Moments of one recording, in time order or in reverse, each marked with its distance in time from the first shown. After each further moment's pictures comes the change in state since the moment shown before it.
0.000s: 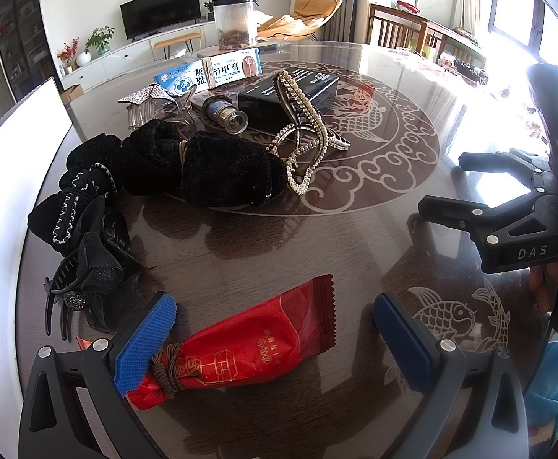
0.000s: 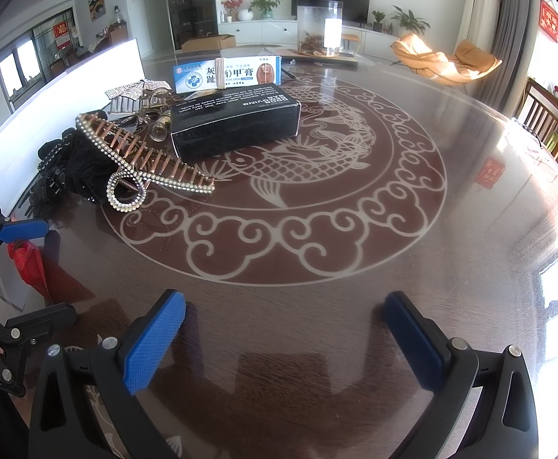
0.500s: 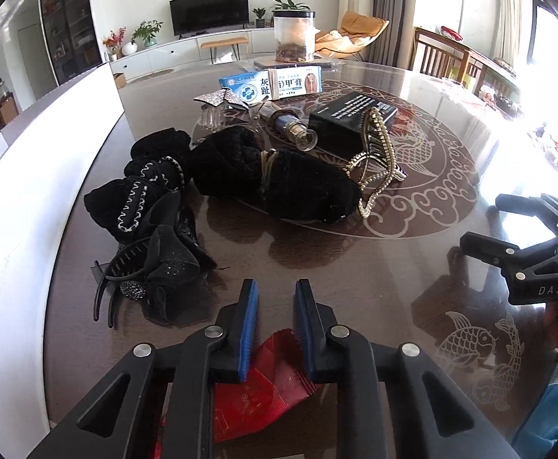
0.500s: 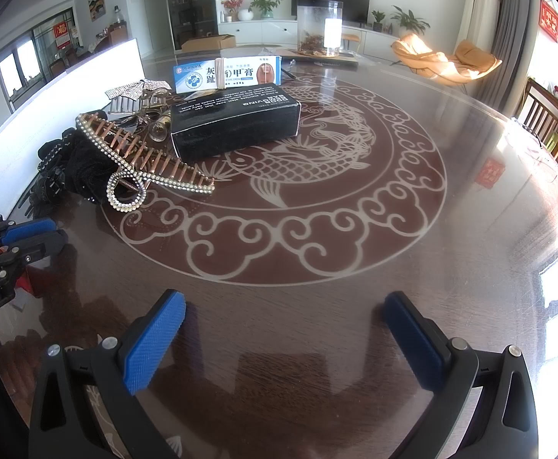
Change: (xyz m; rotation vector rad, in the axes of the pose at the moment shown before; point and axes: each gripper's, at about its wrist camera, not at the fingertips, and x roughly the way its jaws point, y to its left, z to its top) left arm -0.009 0.033 0.000 -0.159 -0.049 0.116; right arm 0.000 0.000 0.000 0.000 0.000 0.000
